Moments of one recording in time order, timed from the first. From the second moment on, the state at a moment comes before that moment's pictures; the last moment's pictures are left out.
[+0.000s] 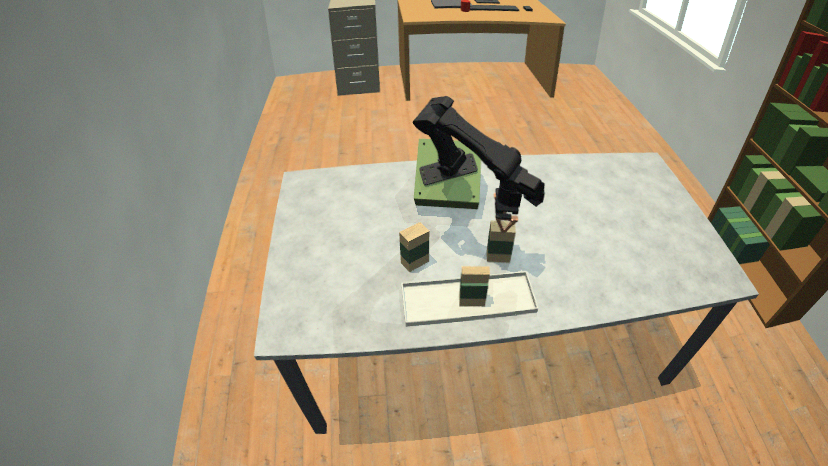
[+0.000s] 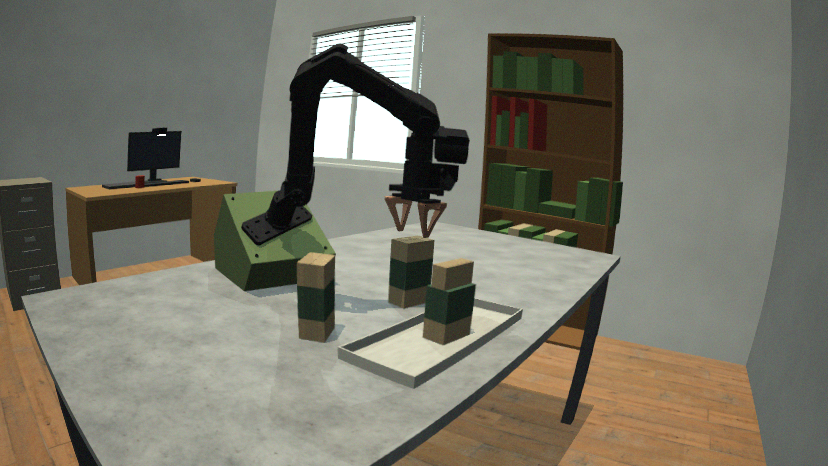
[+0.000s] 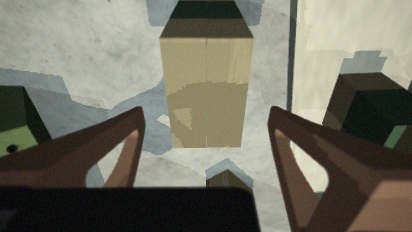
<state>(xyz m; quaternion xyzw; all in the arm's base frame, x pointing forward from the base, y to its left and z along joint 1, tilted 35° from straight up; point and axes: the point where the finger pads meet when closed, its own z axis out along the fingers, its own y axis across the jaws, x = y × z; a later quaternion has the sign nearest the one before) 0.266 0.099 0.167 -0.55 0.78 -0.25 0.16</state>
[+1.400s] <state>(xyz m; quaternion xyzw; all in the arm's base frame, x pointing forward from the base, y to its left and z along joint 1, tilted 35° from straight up) 0.266 0.099 0.167 -0.55 0.78 -0.25 0.16</state>
